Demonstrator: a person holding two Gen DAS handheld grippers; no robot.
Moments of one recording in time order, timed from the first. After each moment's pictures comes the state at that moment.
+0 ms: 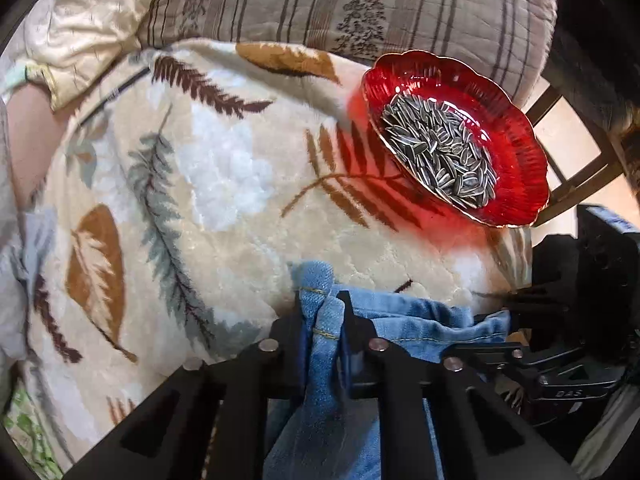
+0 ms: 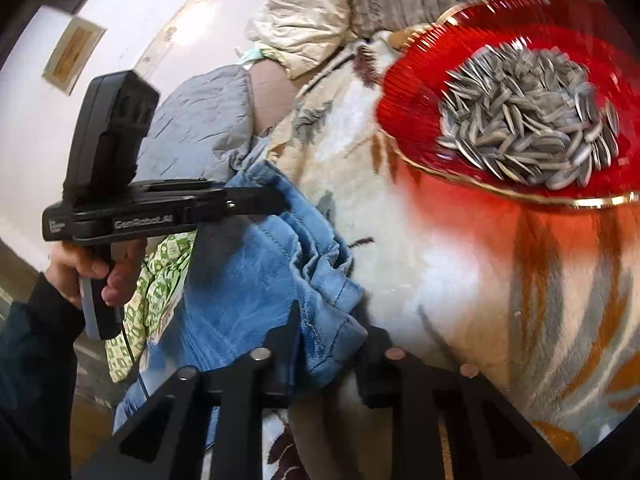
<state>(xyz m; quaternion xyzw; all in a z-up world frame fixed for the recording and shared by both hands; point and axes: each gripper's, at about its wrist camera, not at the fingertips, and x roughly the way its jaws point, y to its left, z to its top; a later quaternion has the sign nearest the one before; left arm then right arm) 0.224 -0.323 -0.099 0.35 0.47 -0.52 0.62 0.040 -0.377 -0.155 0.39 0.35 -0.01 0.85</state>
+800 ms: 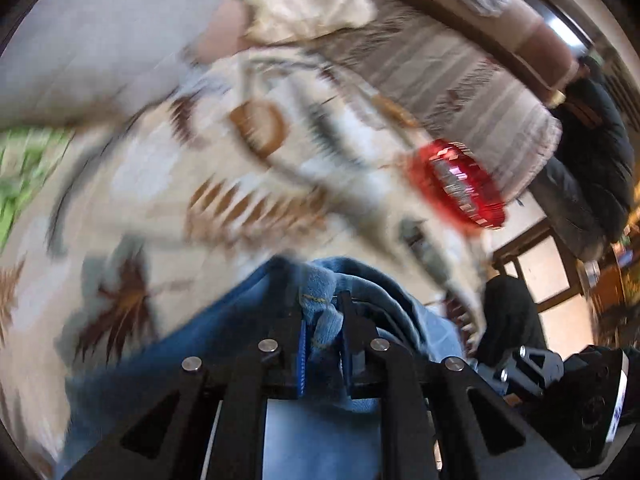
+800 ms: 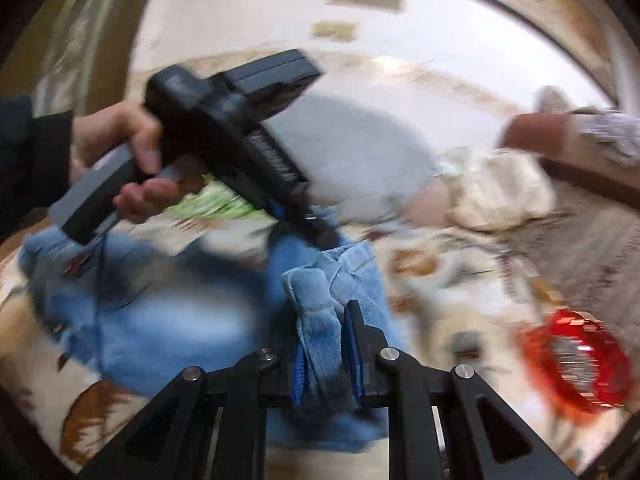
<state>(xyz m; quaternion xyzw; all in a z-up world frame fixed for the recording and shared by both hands) 0.250 -0.060 -0.077 0.07 0.52 -0.44 0.73 0.020 -0.115 -0.077 -0.09 0.23 0.05 0.97</state>
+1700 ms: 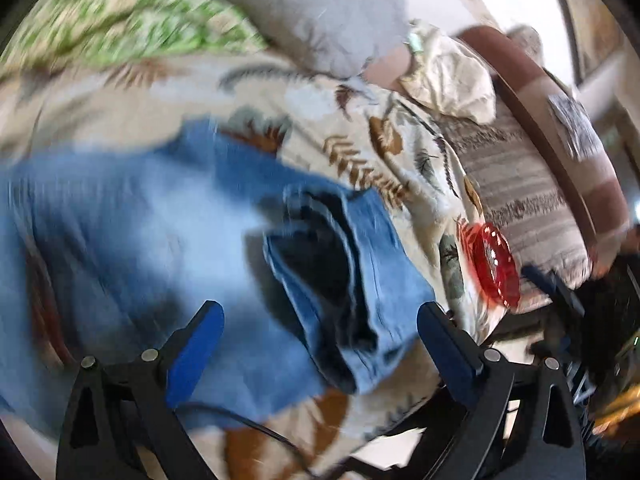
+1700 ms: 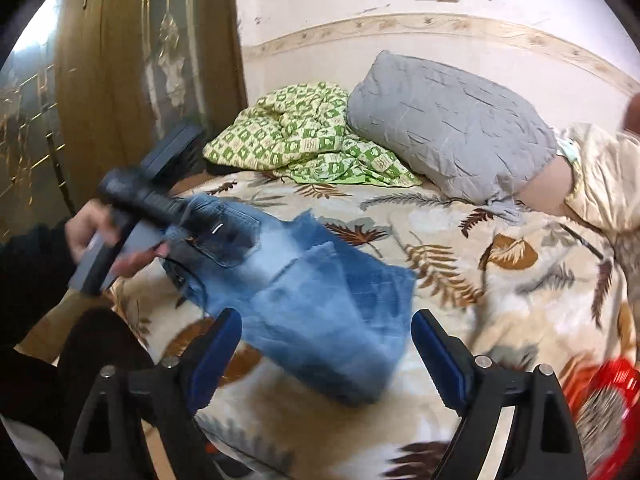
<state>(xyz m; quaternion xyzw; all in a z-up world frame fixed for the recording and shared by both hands) 0.131 0.048 -0.087 -0.18 0.53 -0.23 0.80 0.042 -0.212 -0.005 -0.07 0.32 0.31 0.89</state>
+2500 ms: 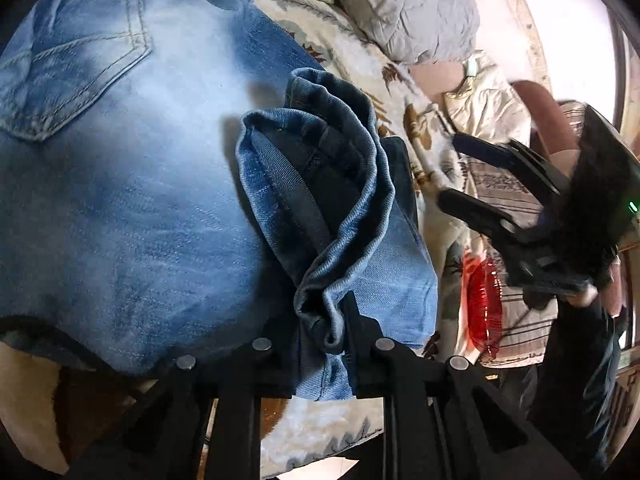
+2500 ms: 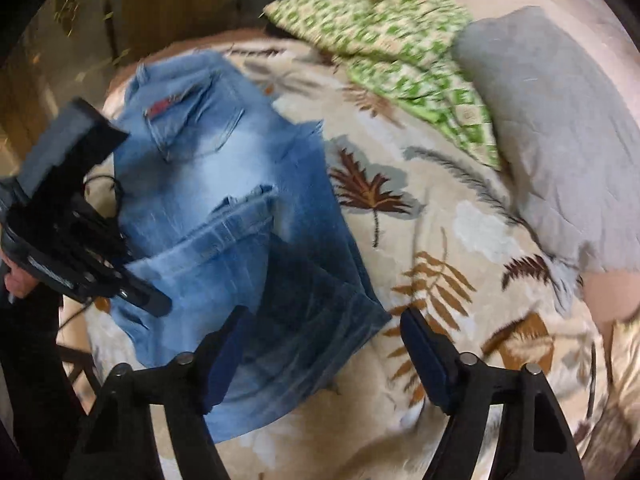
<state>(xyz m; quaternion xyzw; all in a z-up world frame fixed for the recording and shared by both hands) 0.112 0.004 -0.155 -0.32 0.54 -0.18 0.76 0.186 -0.141 -0.062 -0.34 0.42 0.42 0.73</state>
